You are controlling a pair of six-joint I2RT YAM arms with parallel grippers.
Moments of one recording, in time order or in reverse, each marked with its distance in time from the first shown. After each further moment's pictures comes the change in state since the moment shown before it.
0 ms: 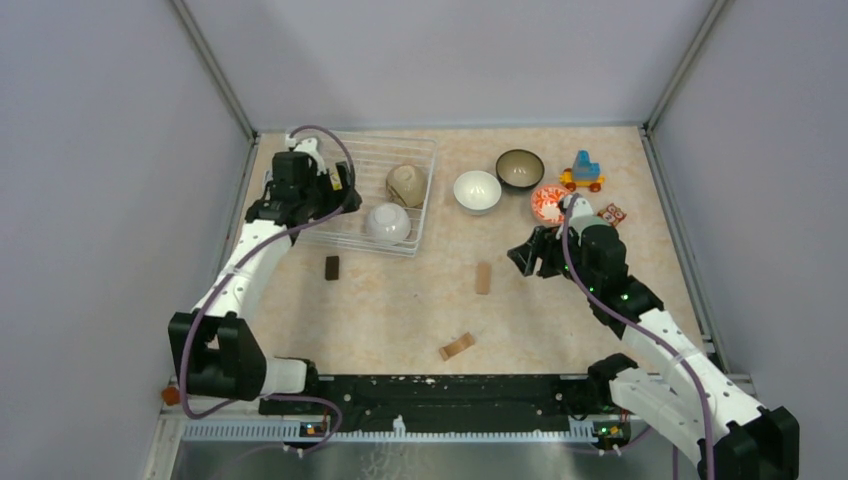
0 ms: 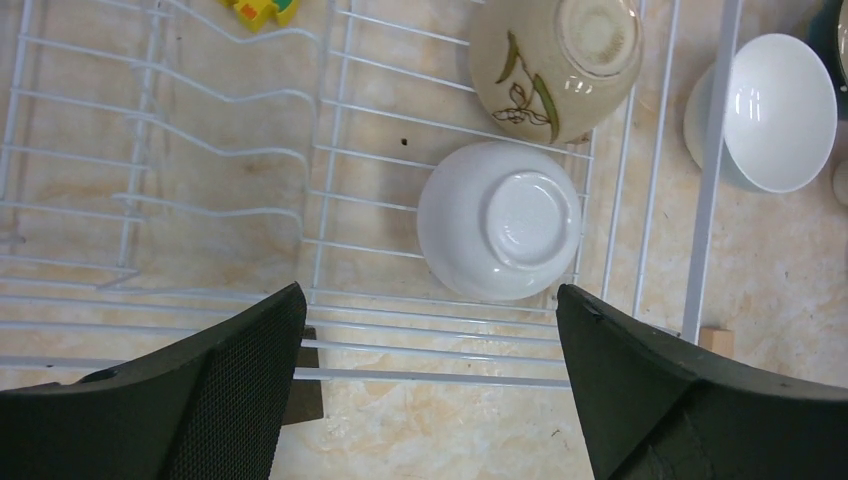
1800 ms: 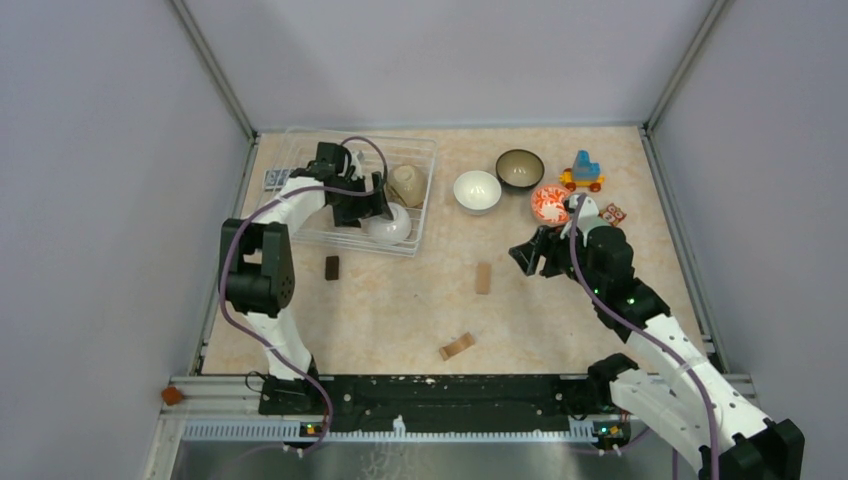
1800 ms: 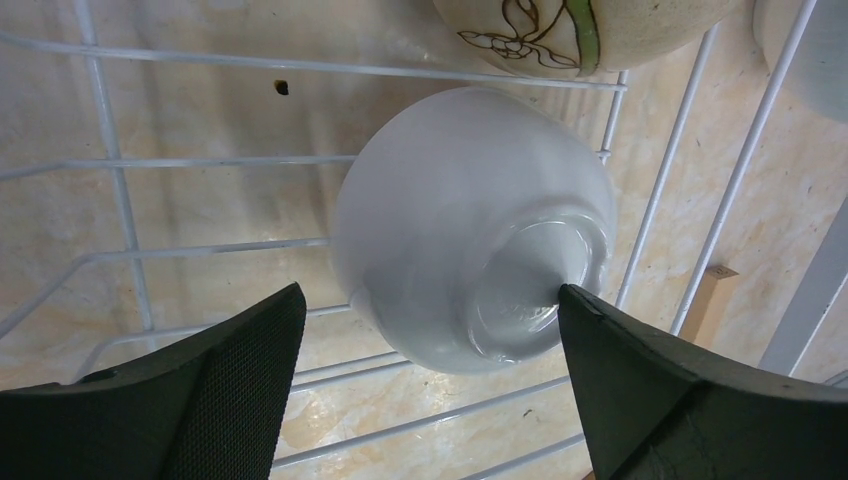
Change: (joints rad) left arm -0.006 0.509 0.240 -0.130 0.244 -0.008; right arm 0.000 -0.049 0.018 -0.029 -0.001 -0.002
